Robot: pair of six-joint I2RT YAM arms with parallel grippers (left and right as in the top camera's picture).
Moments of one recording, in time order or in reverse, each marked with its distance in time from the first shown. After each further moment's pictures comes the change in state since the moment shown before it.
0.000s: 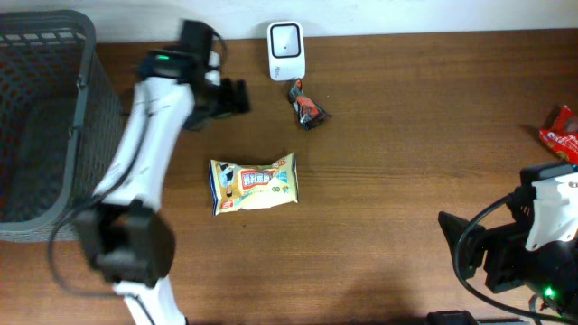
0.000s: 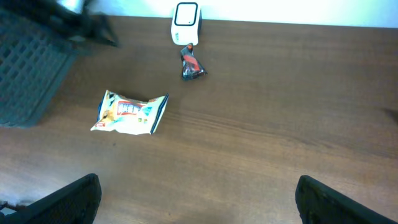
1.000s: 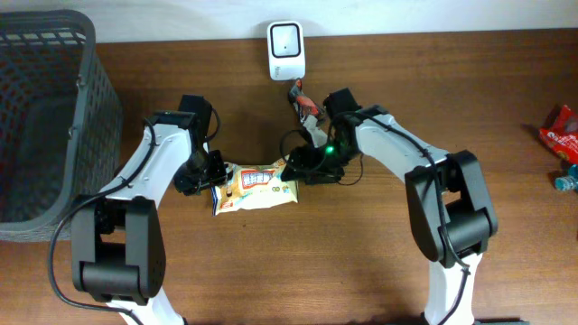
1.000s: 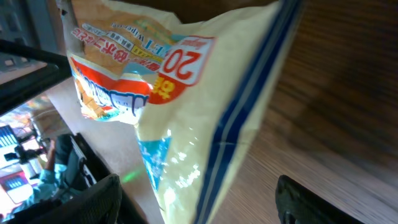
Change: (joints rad) left arm 0.036 -0.101 -0.586 0.122 -0.071 -0.050; right arm 0.354 1.194 -0.348 0.779 -0.507 0.221
